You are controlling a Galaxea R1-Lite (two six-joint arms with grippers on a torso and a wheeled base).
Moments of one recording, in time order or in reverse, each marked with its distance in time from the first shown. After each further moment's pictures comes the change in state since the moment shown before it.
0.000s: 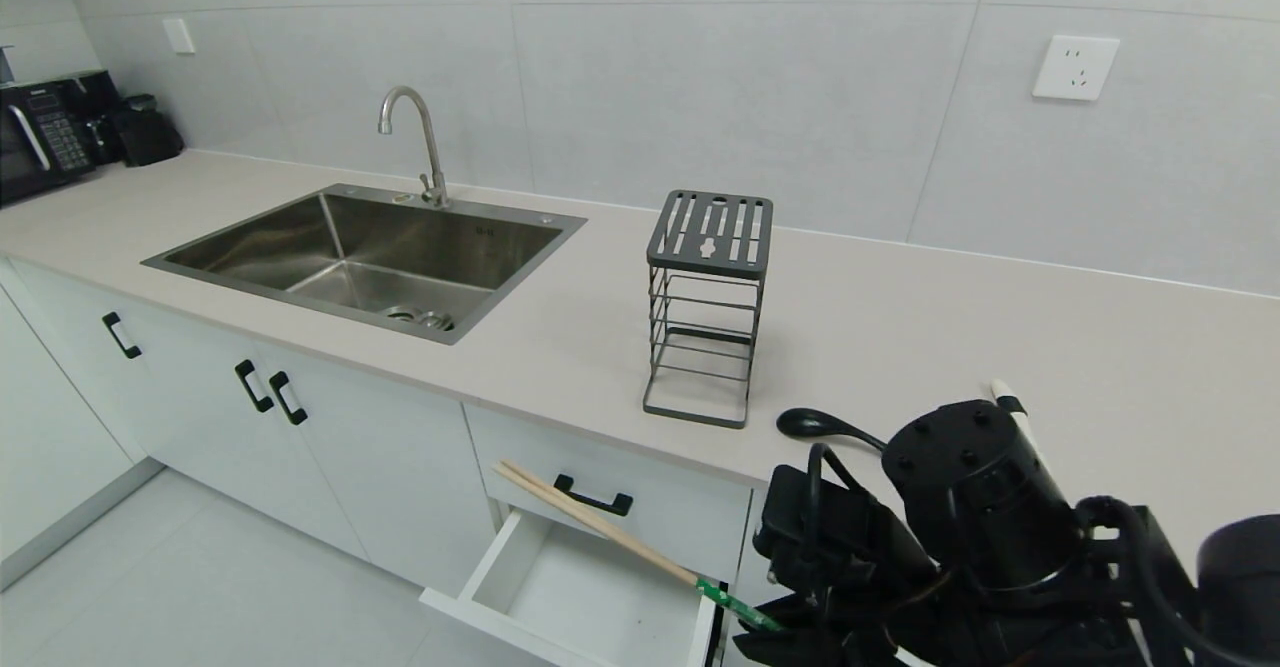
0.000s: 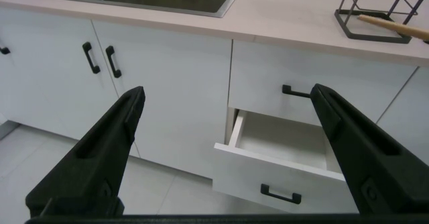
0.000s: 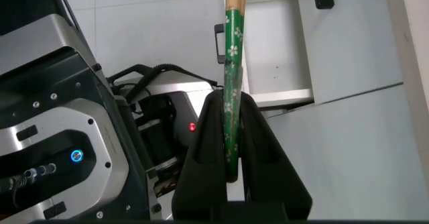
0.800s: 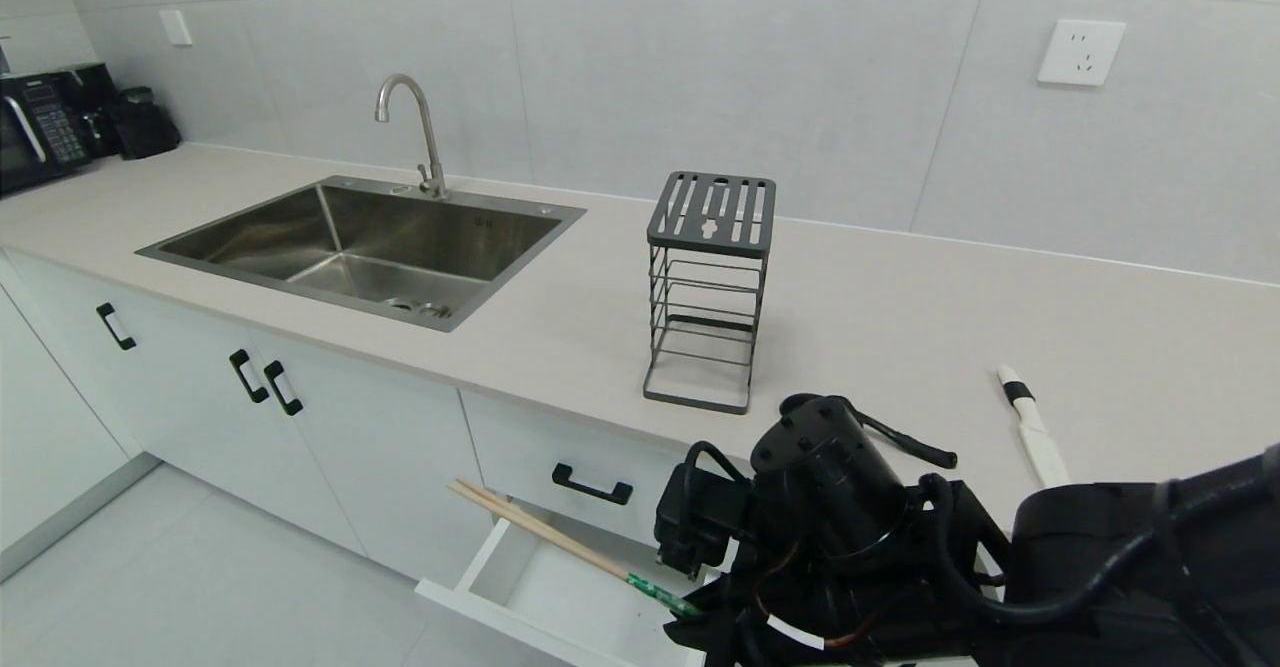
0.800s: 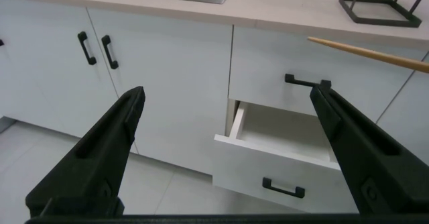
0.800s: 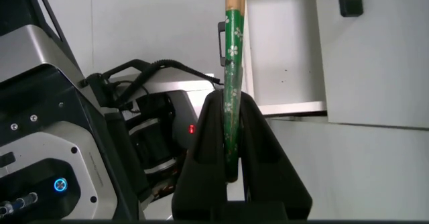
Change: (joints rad) left arm 0.000 0.000 0.000 0.000 0.000 0.000; right arm 0.033 0.208 -0.176 0.020 -0.004 -0.006
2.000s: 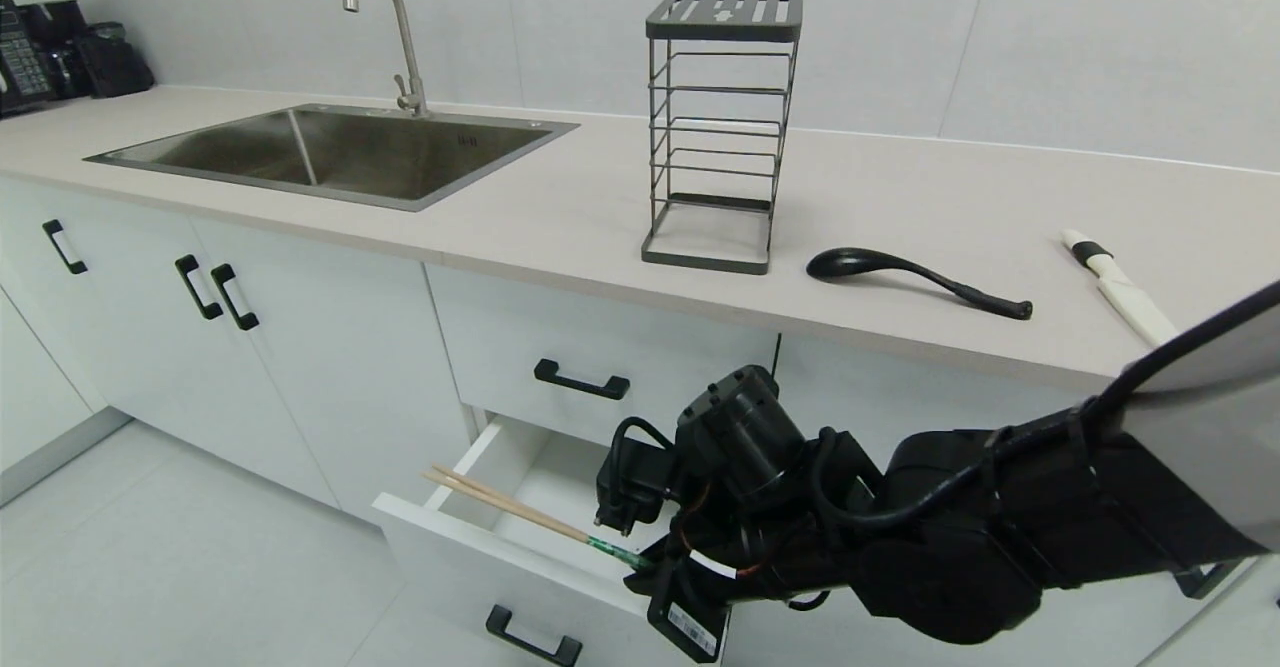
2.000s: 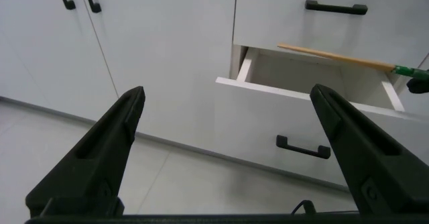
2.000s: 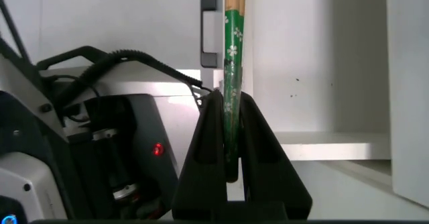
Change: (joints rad) left arm 0.000 0.000 0.000 0.000 0.000 0.000; right arm -0.031 0.165 -0.225 0.090 -0.014 -0.109
